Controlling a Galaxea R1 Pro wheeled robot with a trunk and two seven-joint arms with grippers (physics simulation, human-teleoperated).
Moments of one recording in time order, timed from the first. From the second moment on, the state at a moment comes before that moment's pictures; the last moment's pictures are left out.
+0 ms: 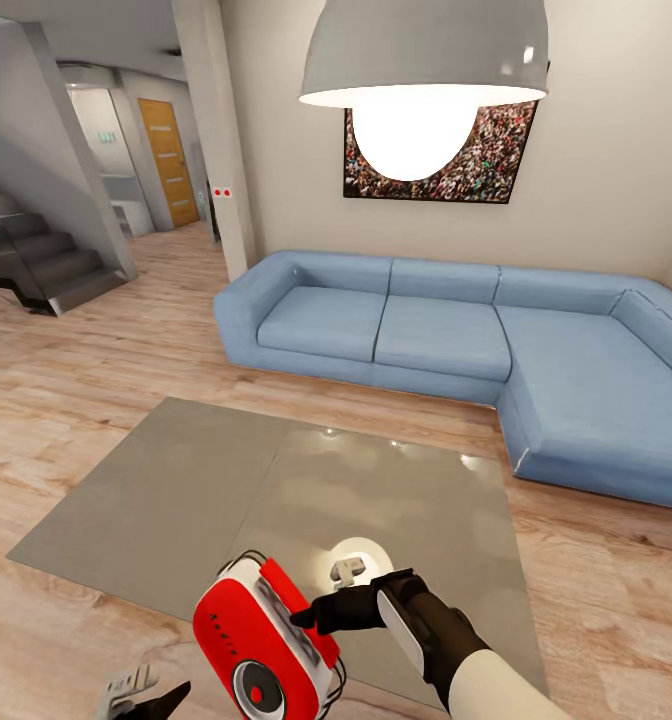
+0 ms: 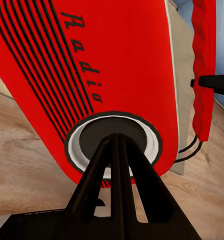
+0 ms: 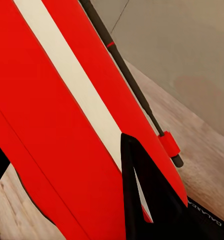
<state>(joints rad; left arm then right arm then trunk) 0.19 -0.01 0.37 -1.50 0.23 0.60 -0.72 -0.60 0.17 0.37 -0.58 -0.23 0.58 0.44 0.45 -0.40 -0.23</state>
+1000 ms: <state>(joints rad) 0.09 -0.02 0.34 -1.34 0.23 0.55 -0.64 -0.60 0.17 0.32 -0.63 -0.28 0.65 0.44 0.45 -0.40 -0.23</state>
